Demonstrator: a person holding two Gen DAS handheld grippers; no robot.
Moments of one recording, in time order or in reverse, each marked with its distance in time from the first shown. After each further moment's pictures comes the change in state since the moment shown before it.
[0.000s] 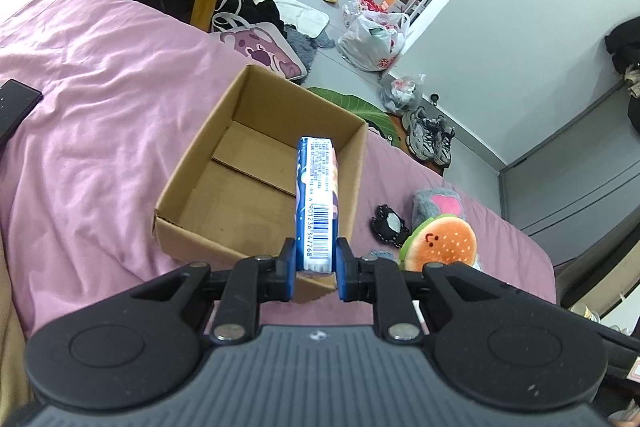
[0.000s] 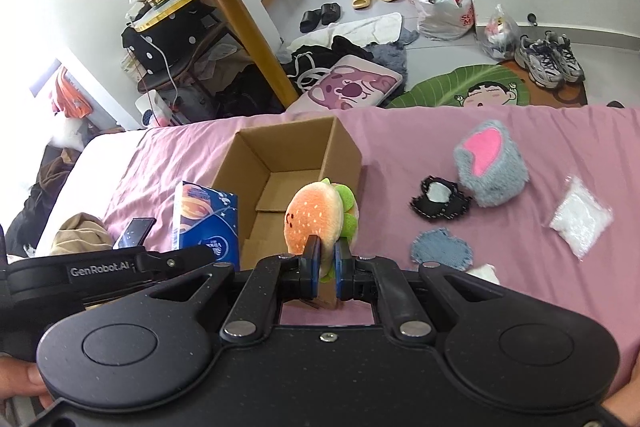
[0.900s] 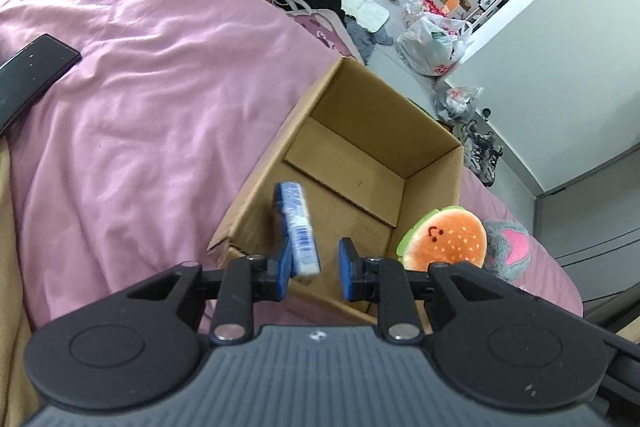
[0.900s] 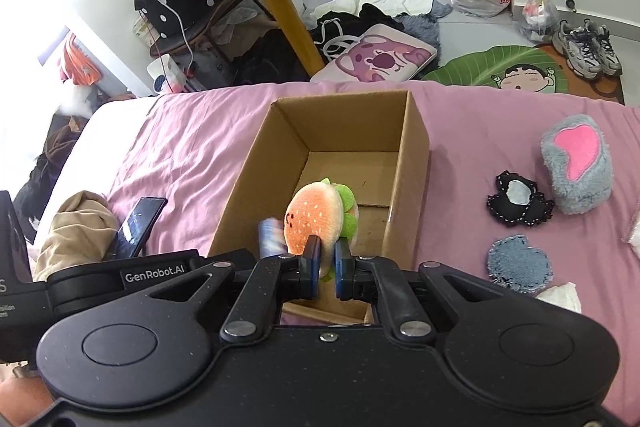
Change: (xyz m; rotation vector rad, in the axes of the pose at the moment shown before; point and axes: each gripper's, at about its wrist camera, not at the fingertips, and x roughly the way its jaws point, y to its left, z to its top) left arm 0.039 0.059 0.018 -0.143 0.036 0.099; right arm 0.061 0.045 0.010 -0.042 0.098 0.035
